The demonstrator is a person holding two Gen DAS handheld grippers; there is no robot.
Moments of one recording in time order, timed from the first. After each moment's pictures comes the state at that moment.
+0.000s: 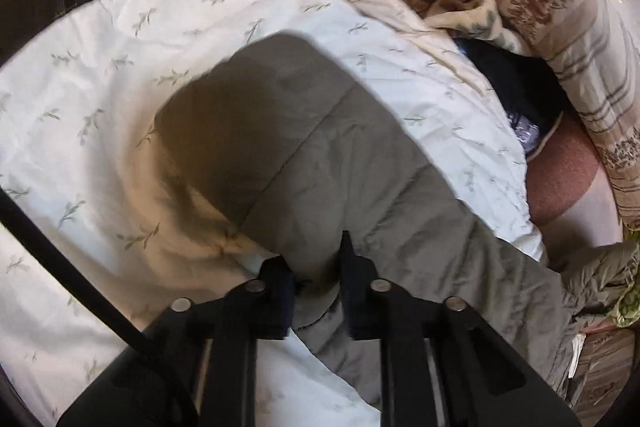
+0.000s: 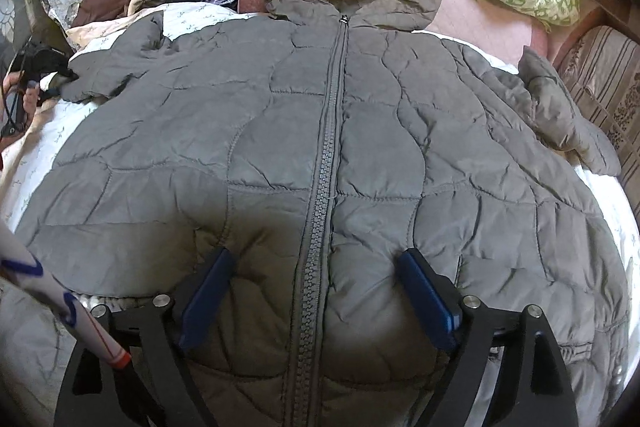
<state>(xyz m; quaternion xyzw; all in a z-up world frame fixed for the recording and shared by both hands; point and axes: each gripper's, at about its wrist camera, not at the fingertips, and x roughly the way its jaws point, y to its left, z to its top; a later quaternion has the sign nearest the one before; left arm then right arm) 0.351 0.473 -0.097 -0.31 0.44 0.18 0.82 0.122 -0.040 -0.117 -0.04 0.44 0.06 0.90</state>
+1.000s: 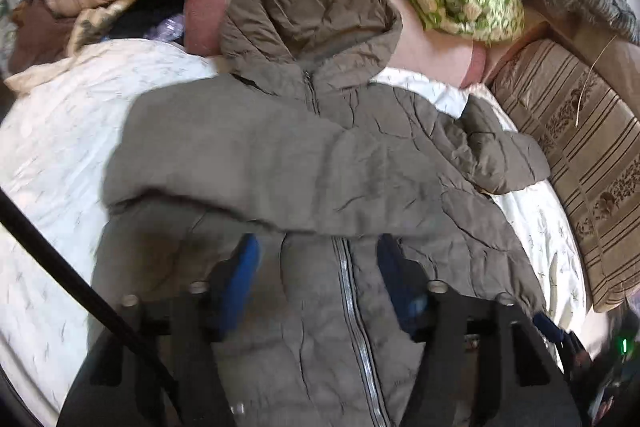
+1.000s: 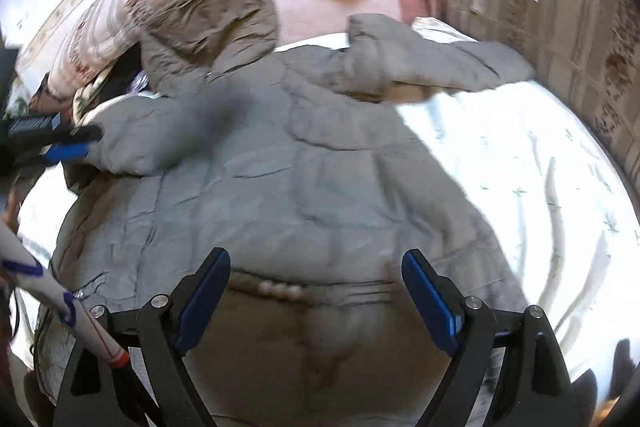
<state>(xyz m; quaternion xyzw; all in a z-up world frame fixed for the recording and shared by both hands) 0.191 0.031 -0.012 -0.05 0.45 -0.08 0.89 0.048 -0.227 -0.063 0.14 0.41 -0.02 0.90</state>
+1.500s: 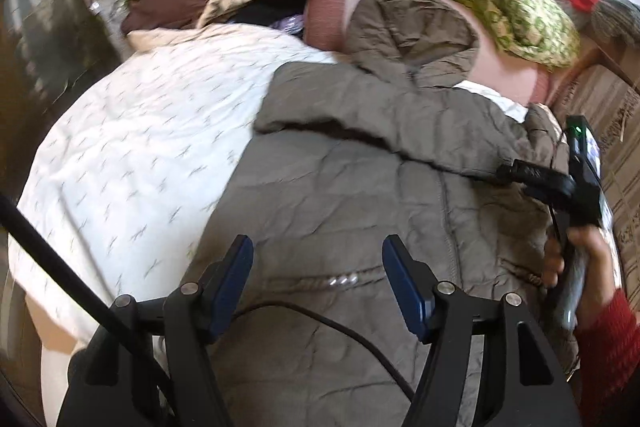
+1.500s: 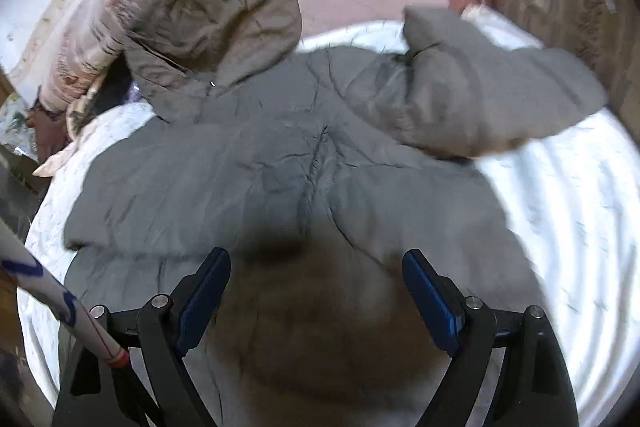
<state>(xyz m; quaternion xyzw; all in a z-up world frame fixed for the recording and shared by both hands) 0.064 0.088 -0.014 -0.05 0.43 0.07 0.90 0.210 -0.200 -0.082 0.15 0.47 0.03 0.87</state>
